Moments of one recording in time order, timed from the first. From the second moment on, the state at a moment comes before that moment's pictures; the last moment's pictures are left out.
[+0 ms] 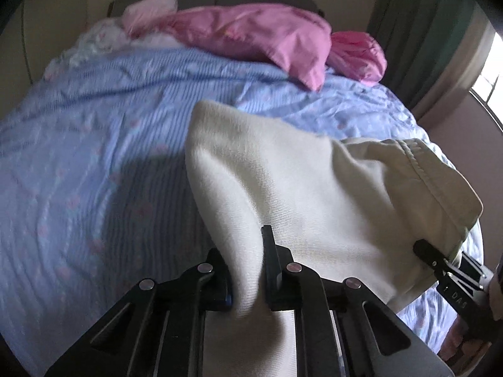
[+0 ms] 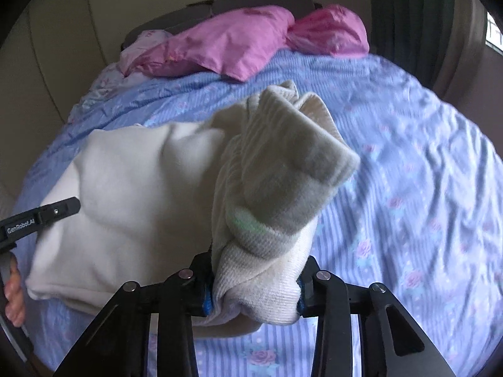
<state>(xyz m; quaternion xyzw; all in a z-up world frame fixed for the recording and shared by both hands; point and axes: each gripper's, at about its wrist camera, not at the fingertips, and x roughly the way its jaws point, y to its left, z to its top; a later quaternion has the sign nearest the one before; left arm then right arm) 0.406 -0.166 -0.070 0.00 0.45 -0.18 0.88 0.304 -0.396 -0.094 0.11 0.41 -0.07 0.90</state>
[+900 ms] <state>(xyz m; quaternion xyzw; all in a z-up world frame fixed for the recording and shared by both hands) 0.377 0.105 0.066 0.04 0.29 -0.06 0.95 0.317 -0.129 0.055 -0.01 0.27 0.06 0.96</state>
